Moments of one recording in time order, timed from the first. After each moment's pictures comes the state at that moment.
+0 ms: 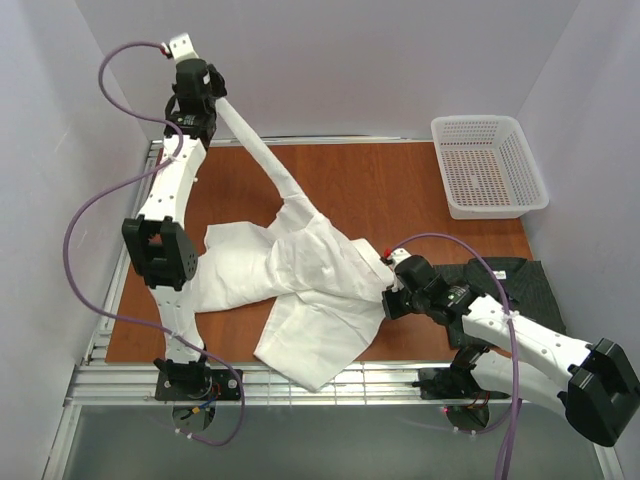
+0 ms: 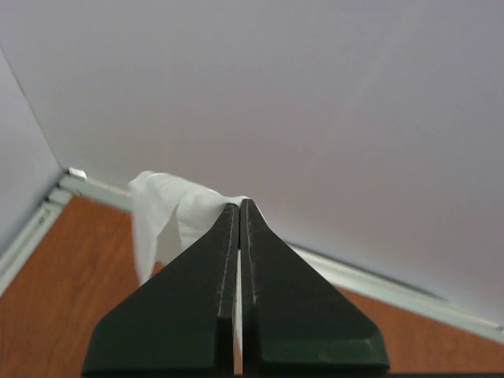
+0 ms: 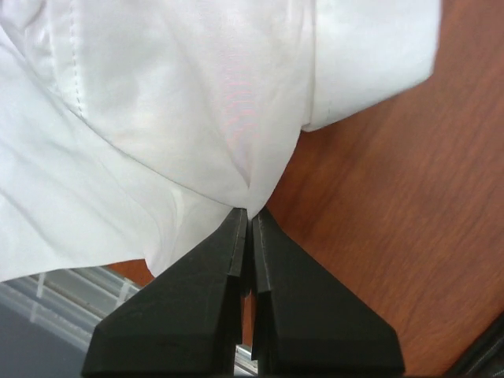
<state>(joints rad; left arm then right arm) -0.12 1.97 2.14 -0.23 -0.40 -0.24 0.78 0.97 0.53 -0.51 -0.05 0.33</state>
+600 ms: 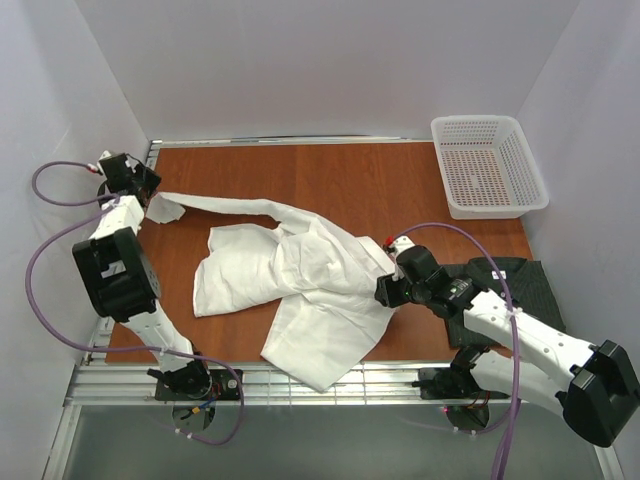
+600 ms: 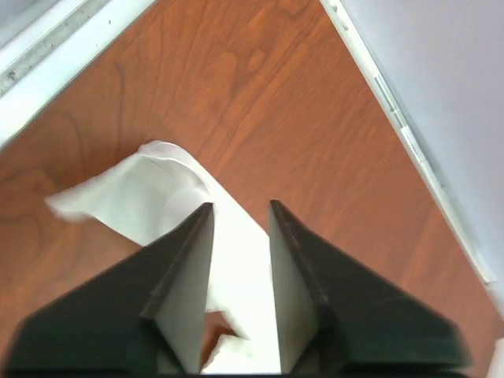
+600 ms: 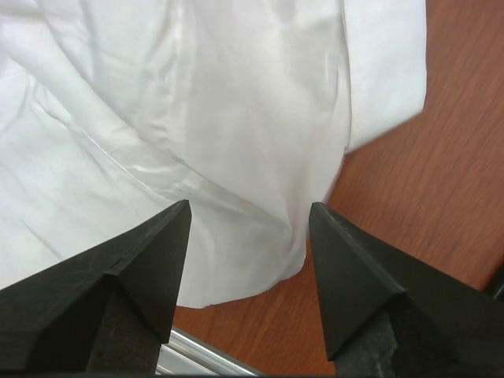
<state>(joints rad) 0.35 1.82 1.33 -0.11 0.10 -0.60 0.75 0.96 0.55 -0.49 0.01 0.35</state>
